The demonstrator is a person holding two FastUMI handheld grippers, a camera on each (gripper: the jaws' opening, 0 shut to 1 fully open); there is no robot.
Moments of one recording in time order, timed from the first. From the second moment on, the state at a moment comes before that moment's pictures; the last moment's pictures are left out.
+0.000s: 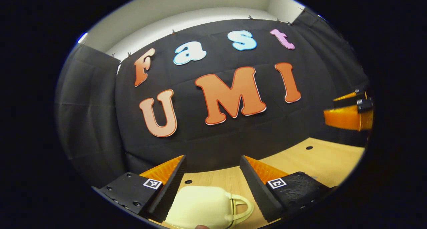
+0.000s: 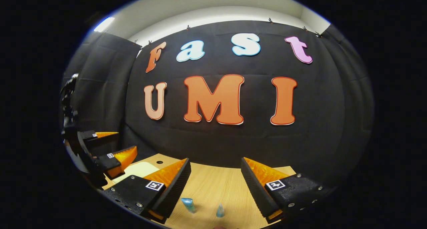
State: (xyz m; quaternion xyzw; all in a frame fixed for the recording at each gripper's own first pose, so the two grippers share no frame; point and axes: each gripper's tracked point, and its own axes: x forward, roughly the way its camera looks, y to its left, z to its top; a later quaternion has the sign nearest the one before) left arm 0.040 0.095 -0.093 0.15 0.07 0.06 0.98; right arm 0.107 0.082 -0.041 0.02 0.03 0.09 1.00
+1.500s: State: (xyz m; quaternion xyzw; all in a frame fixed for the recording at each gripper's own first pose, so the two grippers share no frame) left arm 0.029 0.084 -0.366 0.49 0.27 -0.14 0.82; right arm 0.109 0.023 -0.075 0.00 0.07 -0.02 1.00
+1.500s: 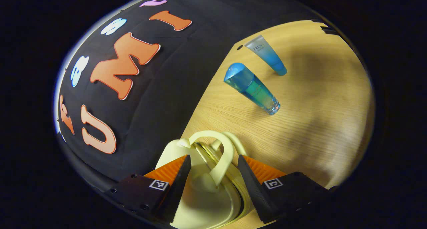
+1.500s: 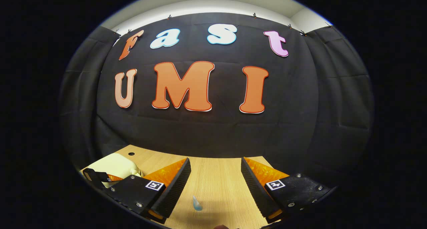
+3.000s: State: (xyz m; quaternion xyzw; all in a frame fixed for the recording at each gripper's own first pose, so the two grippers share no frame) left arm 0.066 0.270 -0.156 0.22 0.19 0.11 0.95; right arm 0.129 0.087 -0.078 0.00 0.09 0.04 1.00
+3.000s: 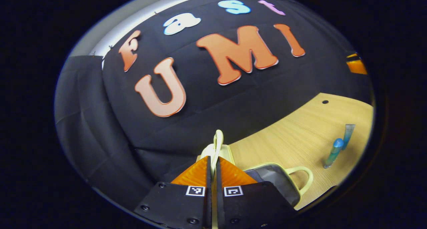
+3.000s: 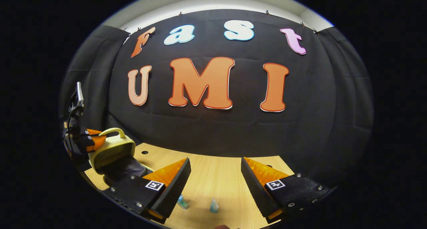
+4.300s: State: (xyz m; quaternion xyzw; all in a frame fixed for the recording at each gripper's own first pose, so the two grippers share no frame) left arm -0.005 0.572 -0.266 0.07 0.29 0.27 0.92; right arm 0.104 0.175 -0.082 -0.02 0.12 -0.02 0.99
